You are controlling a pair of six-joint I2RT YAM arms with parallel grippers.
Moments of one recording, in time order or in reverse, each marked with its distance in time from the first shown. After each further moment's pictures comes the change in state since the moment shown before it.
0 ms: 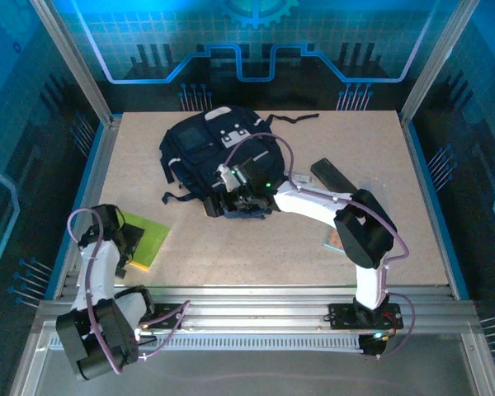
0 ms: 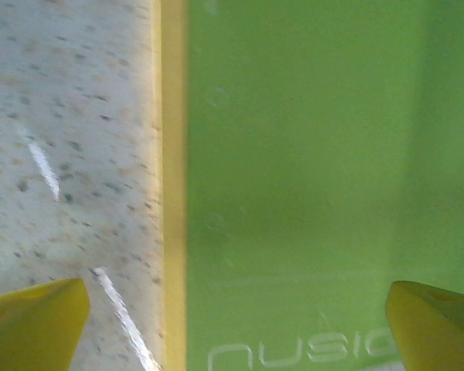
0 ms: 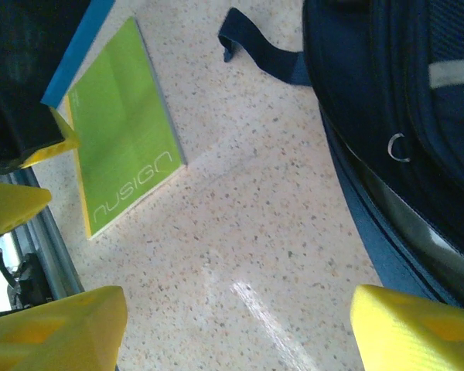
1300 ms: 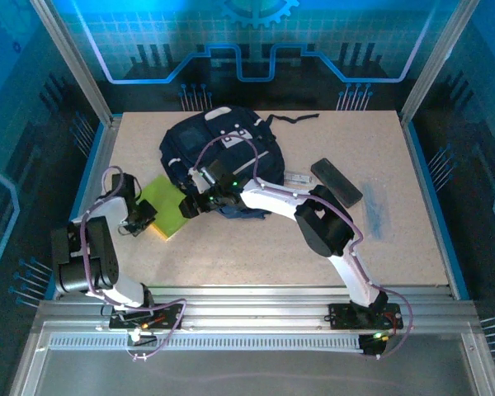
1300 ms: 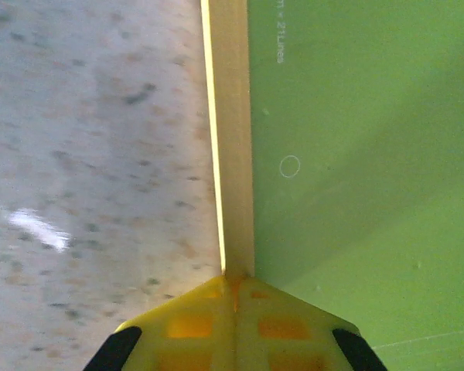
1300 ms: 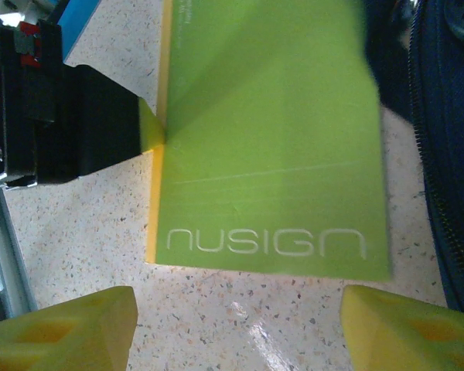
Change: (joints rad) left arm -0.195 0.547 0.244 0.291 0.152 0.306; right arm 0.077 0.329 0.368 -0.066 0.026 -0.019
